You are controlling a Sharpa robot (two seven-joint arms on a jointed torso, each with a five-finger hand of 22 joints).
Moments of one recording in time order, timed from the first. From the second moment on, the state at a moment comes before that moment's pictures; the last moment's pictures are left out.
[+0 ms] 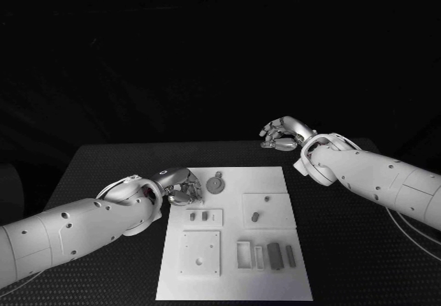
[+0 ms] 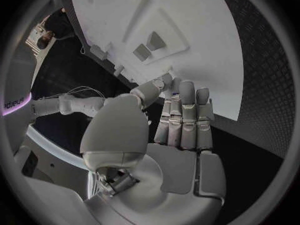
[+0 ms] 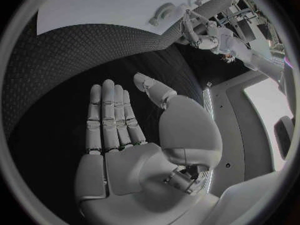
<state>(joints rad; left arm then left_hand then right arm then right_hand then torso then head) 1.21 -0.68 -0.12 1.30 -1.34 -0.30 0.05 1.18 -0.09 0.68 -0.24 0.12 1.06 0.10 0.24 0.58 1.33 0.05 0.07 0.25 1.14 -0.06 1.02 0.60 0.02 0.82 -0.10 0.77 1.31 1.27 -0.63 0.00 0.99 -1.04 -0.39 0.24 1.09 -0.18 0.67 -0.29 0.25 0.86 0.18 0.29 0.50 0.87 0.09 0.82 0.33 0.99 0.04 0.70 0.70 0.25 0.80 0.16 0.58 1.18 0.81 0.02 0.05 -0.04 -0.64</state>
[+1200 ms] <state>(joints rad) 1.21 -0.68 -0.12 1.29 -1.36 -0.28 0.05 1.19 -0.09 0.68 -0.24 0.12 1.06 0.10 0.24 0.58 1.33 0.05 0.07 0.25 1.15 -0.06 1.02 0.60 0.02 0.82 -0.10 0.77 1.31 1.27 -0.63 0.00 0.99 -1.04 -0.39 0.24 1.09 -0.18 0.67 -0.29 0.25 0.86 0.18 0.29 0.50 0.87 0.09 0.82 0.32 1.00 0.04 0.70 0.70 0.25 0.80 0.16 0.58 1.18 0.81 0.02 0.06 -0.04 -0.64</state>
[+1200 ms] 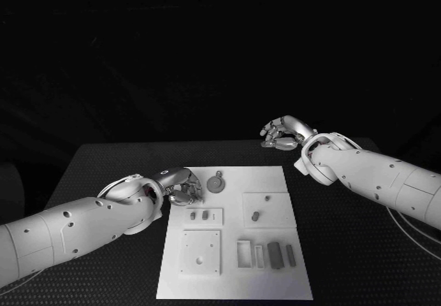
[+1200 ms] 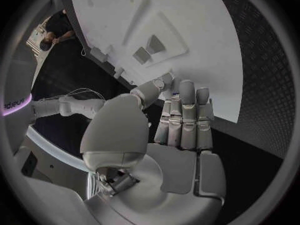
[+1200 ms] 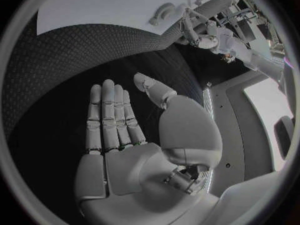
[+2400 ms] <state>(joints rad) 1.21 -0.67 -0.12 1.31 -1.38 -0.27 0.05 1.18 -0.09 0.68 -0.25 0.12 1.06 0.10 0.24 0.58 1.33 0.05 0.07 0.24 1.15 -0.05 1.02 0.59 0.02 0.82 -0.10 0.77 1.31 1.27 -0.63 0.00 0.99 -1.04 -0.39 0.24 1.09 -0.18 0.67 -0.29 0.25 0.86 0.18 0.29 0.50 0.87 0.09 0.82 0.32 1.00 0.04 0.70 0.70 0.25 0.80 0.16 0.58 1.18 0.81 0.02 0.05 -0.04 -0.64</state>
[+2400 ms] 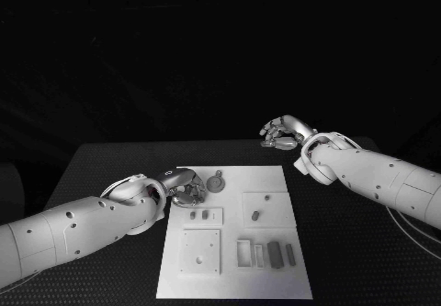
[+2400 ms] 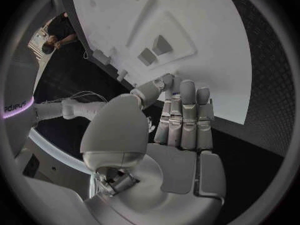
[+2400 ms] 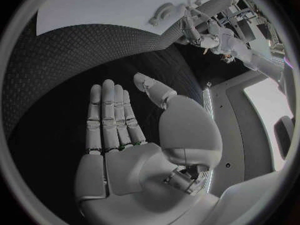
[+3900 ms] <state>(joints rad) 1.22 -0.65 -0.12 1.28 -1.37 -0.20 0.06 1.17 -0.05 0.68 -0.23 0.05 1.04 0.11 0.24 0.58 1.35 0.05 0.08 0.24 1.13 -0.06 1.03 0.60 0.02 0.81 -0.09 0.77 1.31 1.27 -0.63 0.00 0.99 -1.04 -0.39 0.24 1.09 -0.18 0.67 -0.29 0.25 0.86 0.18 0.29 0.50 0.87 0.09 0.82 0.32 1.00 0.04 0.70 0.71 0.25 0.81 0.17 0.58 1.18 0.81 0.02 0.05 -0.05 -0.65</state>
